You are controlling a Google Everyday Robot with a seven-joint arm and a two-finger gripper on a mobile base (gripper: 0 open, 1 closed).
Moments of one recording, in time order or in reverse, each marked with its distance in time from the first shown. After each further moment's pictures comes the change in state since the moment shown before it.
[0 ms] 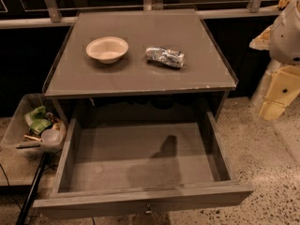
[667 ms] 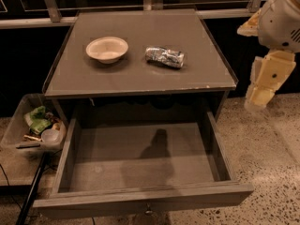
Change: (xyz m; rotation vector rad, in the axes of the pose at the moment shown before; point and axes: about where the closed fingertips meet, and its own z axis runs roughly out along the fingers) arm -0.023 -0.019 -0.006 0.027 -0.033 -0.073
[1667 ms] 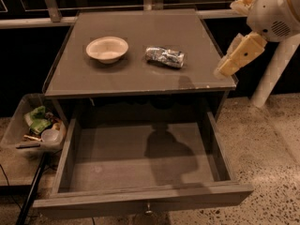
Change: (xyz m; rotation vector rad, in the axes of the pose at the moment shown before) arm -0.036 -0.082 0.016 0.205 -0.381 0.108
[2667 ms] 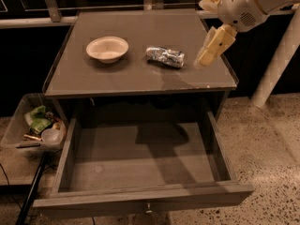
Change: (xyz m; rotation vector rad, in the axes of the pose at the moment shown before) arm -0.032 -0.019 0.051 -0.127 -0.090 -0.089
